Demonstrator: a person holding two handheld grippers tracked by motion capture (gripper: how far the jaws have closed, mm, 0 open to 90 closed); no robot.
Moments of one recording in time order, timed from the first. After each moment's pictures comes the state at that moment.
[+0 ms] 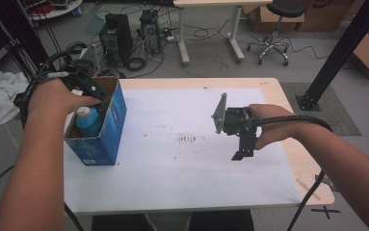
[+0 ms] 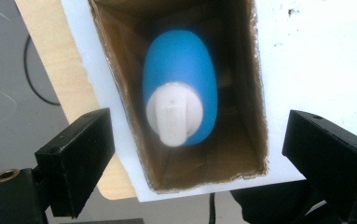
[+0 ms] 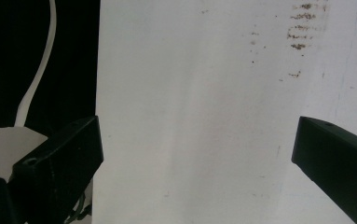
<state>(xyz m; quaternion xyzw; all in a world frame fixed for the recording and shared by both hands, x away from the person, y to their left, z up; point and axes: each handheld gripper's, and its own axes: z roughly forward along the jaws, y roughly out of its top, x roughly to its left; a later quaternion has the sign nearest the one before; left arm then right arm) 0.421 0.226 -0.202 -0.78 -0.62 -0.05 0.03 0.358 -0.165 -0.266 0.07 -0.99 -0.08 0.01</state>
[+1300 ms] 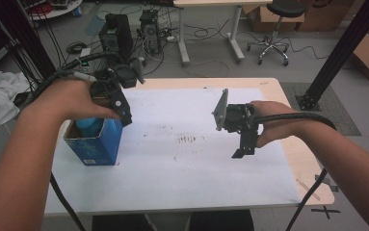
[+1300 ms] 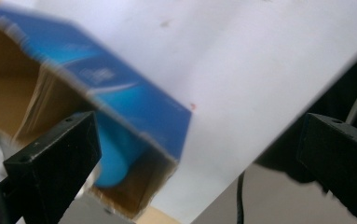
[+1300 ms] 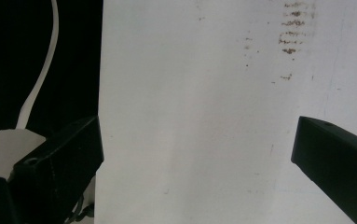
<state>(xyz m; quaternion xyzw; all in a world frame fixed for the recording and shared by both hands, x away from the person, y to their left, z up) 0.368 0.126 -0.178 -0.96 -0.27 -0.06 0.01 0.355 -0.165 -0.251 0.07 -0.99 -0.08 0.00</state>
